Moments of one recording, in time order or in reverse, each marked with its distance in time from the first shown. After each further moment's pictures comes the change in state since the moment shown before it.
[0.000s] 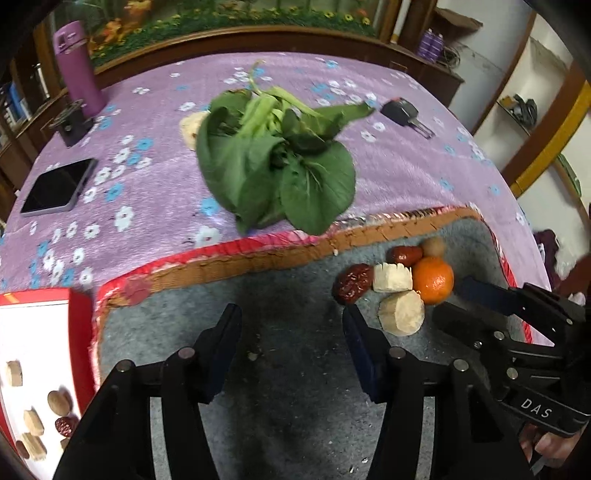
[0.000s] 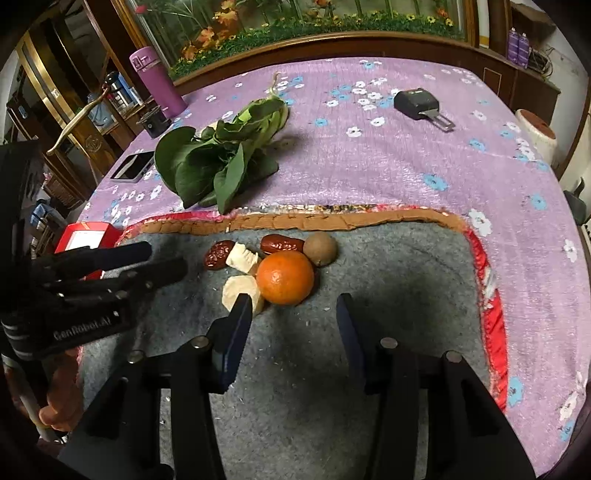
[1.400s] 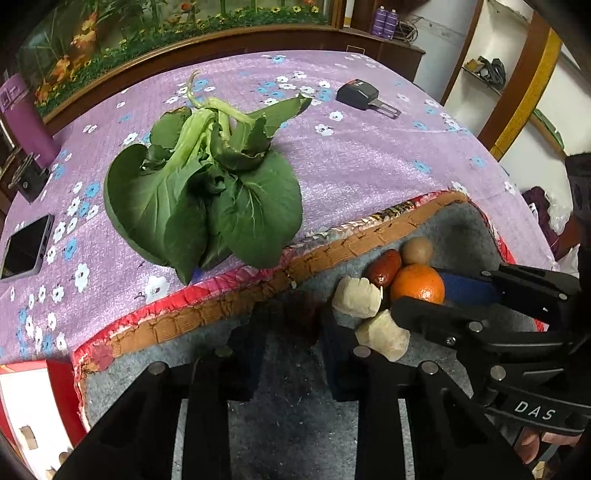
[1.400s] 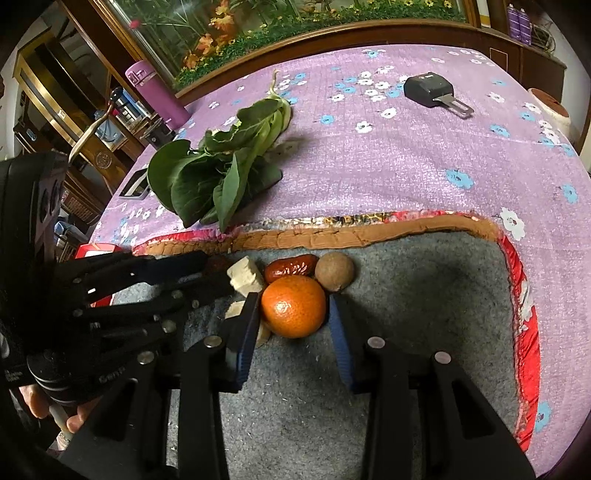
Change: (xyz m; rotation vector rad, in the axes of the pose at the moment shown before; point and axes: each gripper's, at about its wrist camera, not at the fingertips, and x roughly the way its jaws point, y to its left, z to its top) left arm 0.023 -0.030 0.018 0.191 -0.004 -0.019; right arm 0.019 -0.011 0.012 0.061 -0.005 0.094
